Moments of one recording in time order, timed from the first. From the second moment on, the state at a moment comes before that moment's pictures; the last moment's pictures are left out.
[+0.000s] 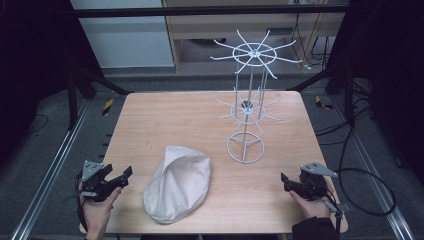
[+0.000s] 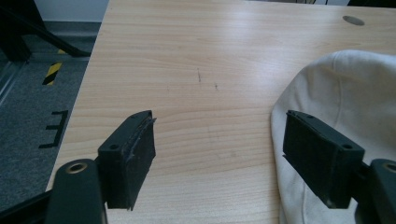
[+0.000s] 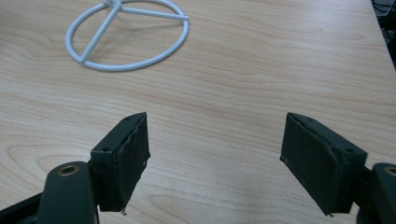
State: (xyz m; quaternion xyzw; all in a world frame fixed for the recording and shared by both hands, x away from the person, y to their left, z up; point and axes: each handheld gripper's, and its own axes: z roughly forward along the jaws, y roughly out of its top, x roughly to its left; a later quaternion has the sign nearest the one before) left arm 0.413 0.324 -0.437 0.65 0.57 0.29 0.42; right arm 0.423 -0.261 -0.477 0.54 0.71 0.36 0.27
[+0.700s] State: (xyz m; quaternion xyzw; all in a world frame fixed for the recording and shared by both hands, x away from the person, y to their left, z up) left arm 0.403 0.302 -0.417 0.68 0.53 0.28 0.43; right arm 0.419 -0.252 -0.469 0.54 0.71 0.36 0.29
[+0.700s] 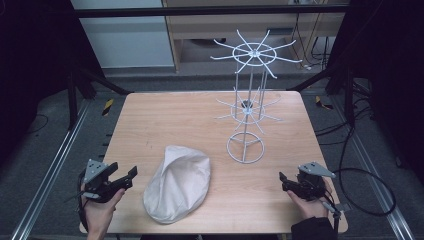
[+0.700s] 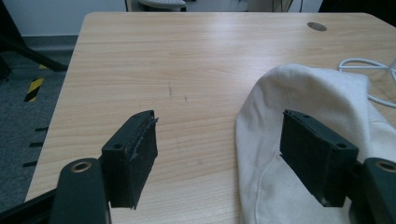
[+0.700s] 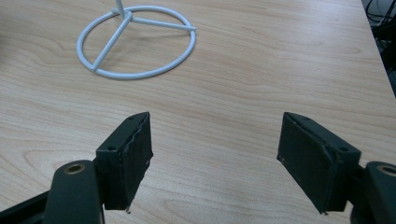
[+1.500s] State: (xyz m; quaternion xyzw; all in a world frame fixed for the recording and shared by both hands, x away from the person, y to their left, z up) left arm 0.396 0.268 -0.396 0.72 0.48 0.25 0.44; right arm 0.420 -0.250 -0.471 0.53 0.71 0.36 0.29
